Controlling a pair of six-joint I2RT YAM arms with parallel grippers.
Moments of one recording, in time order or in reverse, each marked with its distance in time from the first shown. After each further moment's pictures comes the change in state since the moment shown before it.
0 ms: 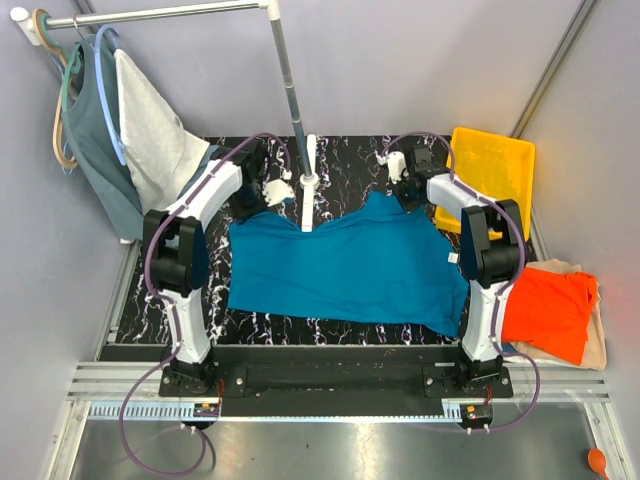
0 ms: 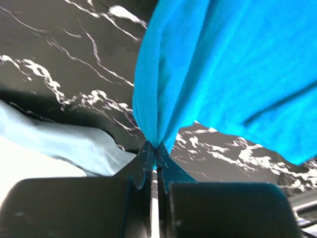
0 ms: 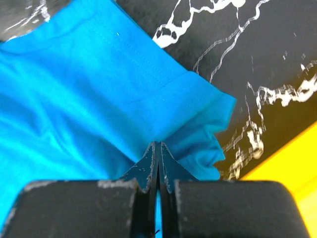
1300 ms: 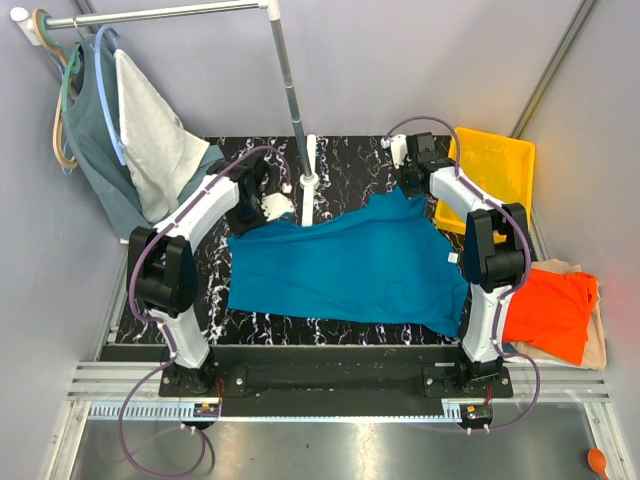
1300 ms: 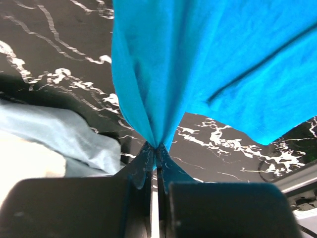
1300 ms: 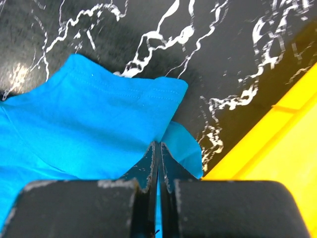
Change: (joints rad) left arm -0.048 -0.196 -0.220 0.019 -0.026 -0.048; right arm 0.004 -0.062 0.054 0.001 0.058 0.046
